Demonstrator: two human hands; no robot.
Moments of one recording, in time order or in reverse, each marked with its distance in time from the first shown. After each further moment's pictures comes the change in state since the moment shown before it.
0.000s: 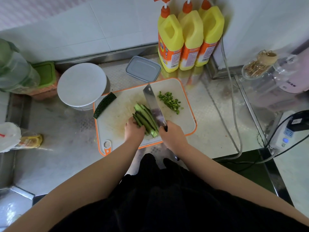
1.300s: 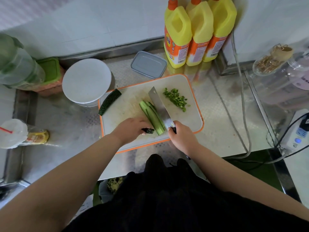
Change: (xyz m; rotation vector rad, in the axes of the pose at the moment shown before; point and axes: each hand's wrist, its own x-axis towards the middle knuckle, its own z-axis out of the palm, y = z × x) left_hand 0.021 -0.006 -0.060 0.899 -0.389 0.909; right_hand 0.002 0.018 -0.004 -0.156 -0.079 -0.053
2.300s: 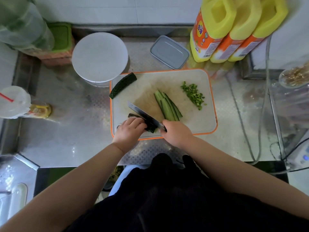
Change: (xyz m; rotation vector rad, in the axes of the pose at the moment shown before) left_hand -0.055 -0.023 0.085 0.051 0.592 -0.106; right_hand 0.021 -0.051 0.036 -0.448 -0.304 -0.200
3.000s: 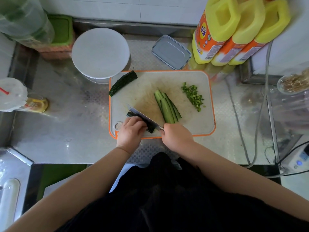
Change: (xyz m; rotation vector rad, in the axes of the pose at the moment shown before) left_hand 0.002 0.027 0.008 -0.285 0.162 -0.333; right_hand -0.014 -0.008 -0.002 -0.145 0.034 0.044
